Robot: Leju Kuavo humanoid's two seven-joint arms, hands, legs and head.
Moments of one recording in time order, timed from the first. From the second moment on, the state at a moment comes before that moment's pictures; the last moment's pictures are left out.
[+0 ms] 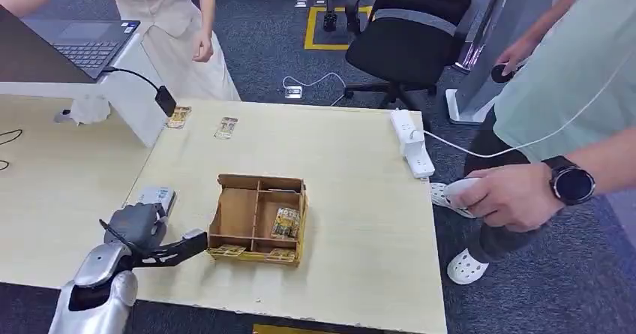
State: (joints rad) left arm -0.06 0.06 0.24 -1.52 -1.45 -0.23 0.01; right arm 0.26 0.29 -0.62 -1.31 1.57 0.44 -0.08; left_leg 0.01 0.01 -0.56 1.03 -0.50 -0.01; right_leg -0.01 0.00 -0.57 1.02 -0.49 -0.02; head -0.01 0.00
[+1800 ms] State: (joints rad) left arm -0.43 0.03 0.17 -1.53 -1.25 -0.22 0.01; right arm 0.25 0.29 -0.58 -1.31 1.57 0.44 -0.07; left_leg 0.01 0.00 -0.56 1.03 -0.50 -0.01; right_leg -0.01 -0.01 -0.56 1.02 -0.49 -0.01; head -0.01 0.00
